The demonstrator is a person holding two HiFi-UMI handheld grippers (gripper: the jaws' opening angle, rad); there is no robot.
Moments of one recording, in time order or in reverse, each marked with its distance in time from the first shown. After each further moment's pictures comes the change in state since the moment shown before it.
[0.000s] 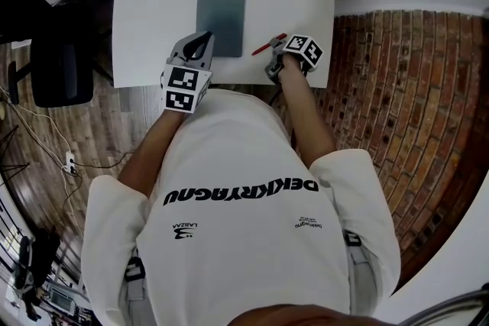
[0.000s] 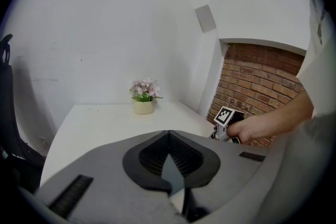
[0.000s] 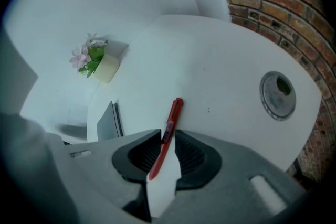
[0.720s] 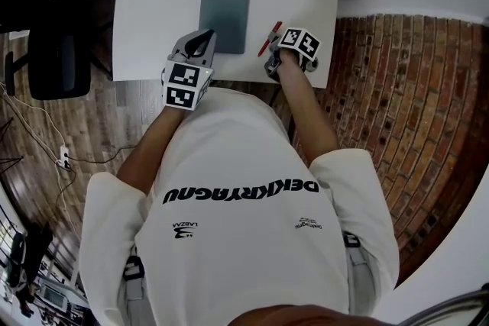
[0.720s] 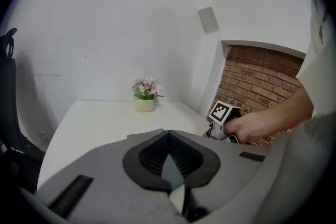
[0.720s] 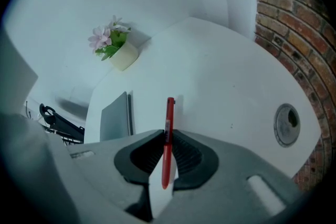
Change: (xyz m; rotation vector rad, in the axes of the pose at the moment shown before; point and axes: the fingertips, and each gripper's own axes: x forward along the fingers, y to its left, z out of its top) left arm -0.007 0.007 -0.009 -0.033 0.000 -0.001; right arm 0.001 0.037 0.002 -0.248 -0.004 -0.023
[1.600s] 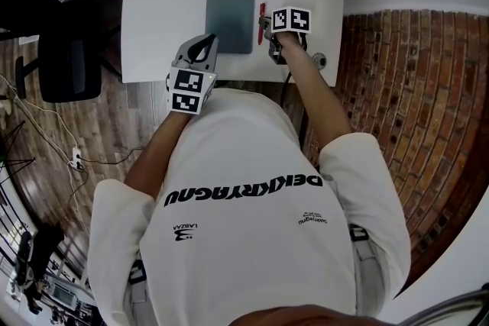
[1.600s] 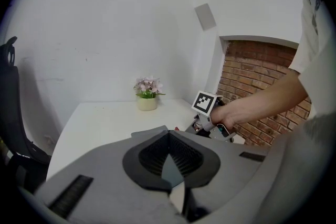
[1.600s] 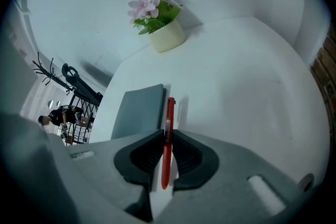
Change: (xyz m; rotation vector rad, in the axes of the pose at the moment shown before) left arm -0.007 -0.002 -0.011 0.039 0.011 0.031; right arm 0.031 0.073 0.012 -0.396 0.149 0.161
